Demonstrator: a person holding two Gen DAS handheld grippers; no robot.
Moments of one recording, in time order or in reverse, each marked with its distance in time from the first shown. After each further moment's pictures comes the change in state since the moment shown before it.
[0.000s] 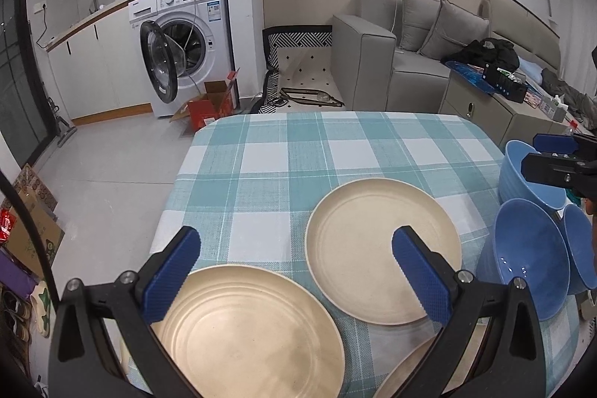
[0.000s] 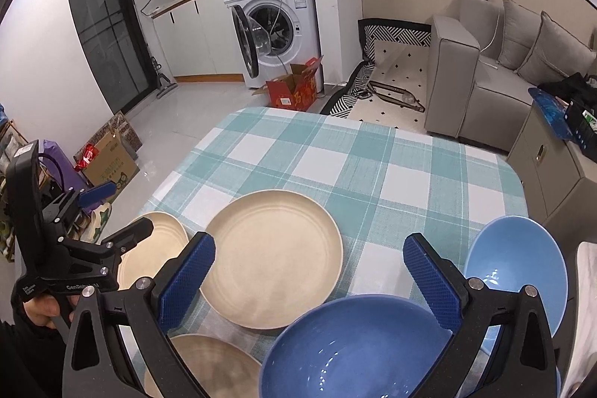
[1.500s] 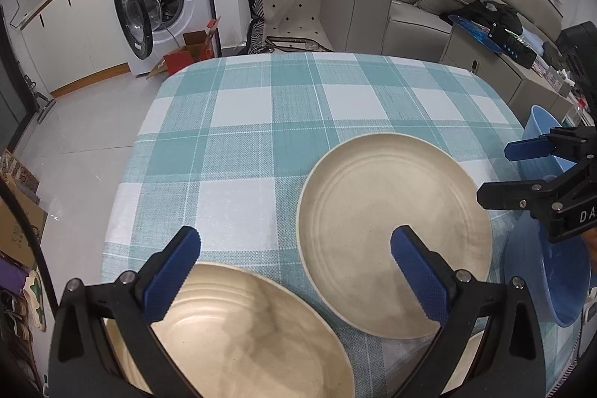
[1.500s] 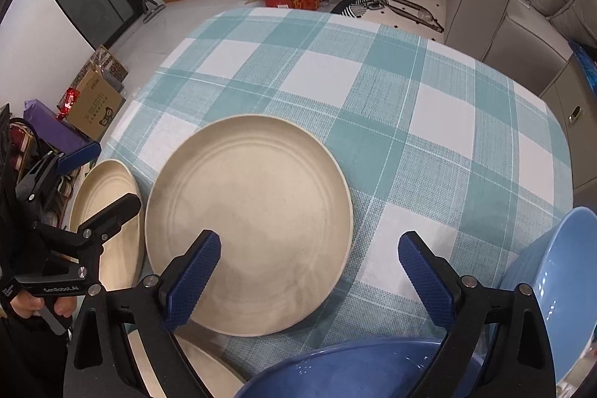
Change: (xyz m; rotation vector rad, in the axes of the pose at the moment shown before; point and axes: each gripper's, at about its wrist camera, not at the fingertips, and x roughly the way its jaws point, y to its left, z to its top) left arm 0.081 -0.001 -0.006 0.011 0.209 -0.062; right arm 0.130 -0.013 0.000 -0.004 0.382 0.007
